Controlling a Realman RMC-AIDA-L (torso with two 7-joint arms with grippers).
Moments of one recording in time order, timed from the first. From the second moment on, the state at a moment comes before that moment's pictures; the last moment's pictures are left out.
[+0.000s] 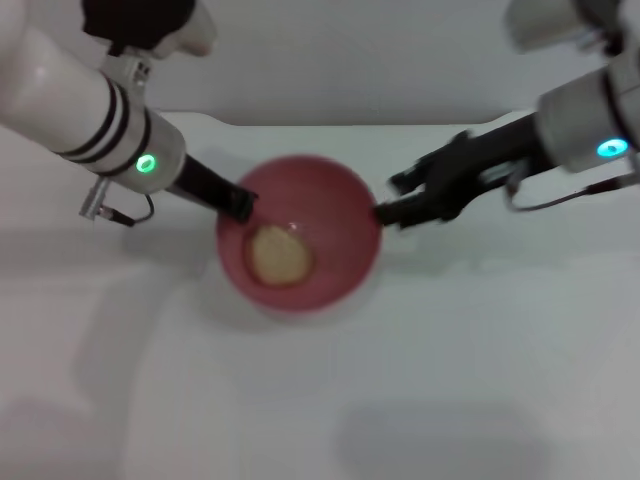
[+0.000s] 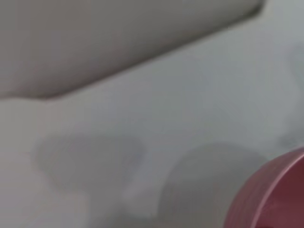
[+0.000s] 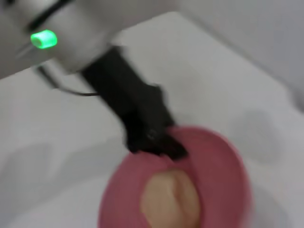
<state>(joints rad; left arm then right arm) -0.74 -2.06 1.40 1.09 2.56 1.24 -2.81 0.74 2.07 -1.13 -1.09 -2.26 -1.45 2.15</state>
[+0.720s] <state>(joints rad) -0.33 -2.06 1.59 1.42 2.21 0.67 -2.33 0.61 2.07 -0.64 -1.10 -2.46 -1.49 2.29</state>
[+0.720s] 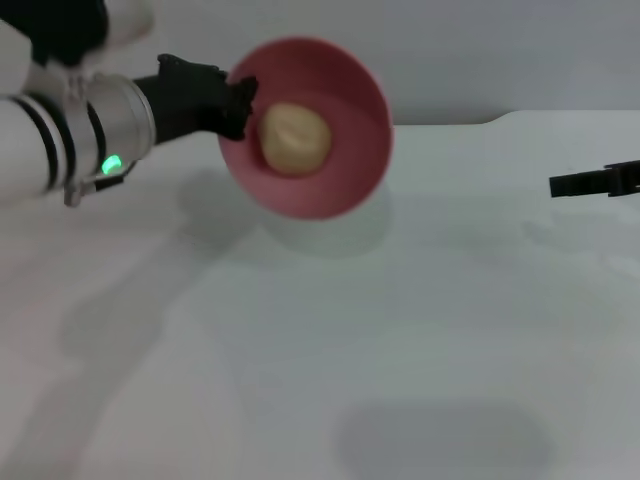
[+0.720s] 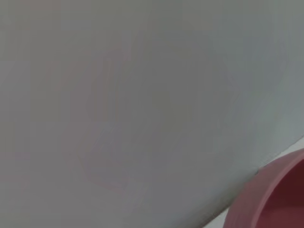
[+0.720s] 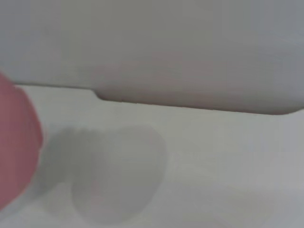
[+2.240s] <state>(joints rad) -0.31 -2.07 2.28 1.15 1.97 -0.65 -1.64 0.60 2.07 -0.64 -1.04 -2.46 -1.48 2.30</state>
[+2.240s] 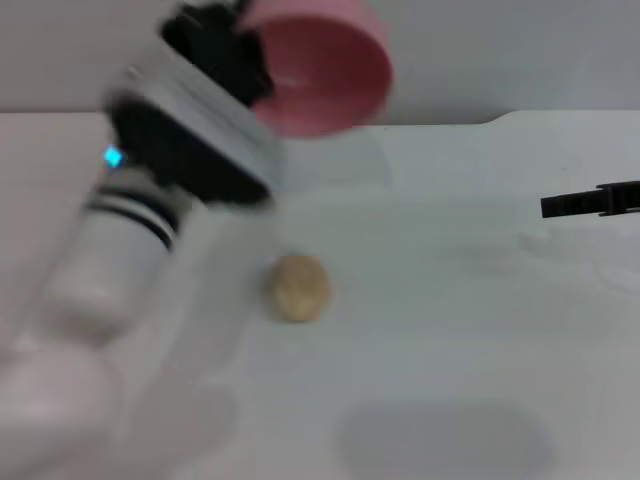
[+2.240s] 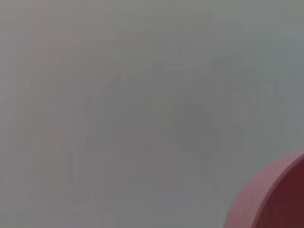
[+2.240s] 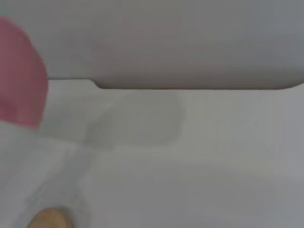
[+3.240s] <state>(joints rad) -0.36 -1.98 0.90 1.22 2.32 1.39 -2.56 0.80 2.07 -1.15 -0.71 -2.03 -1.11 1.99</state>
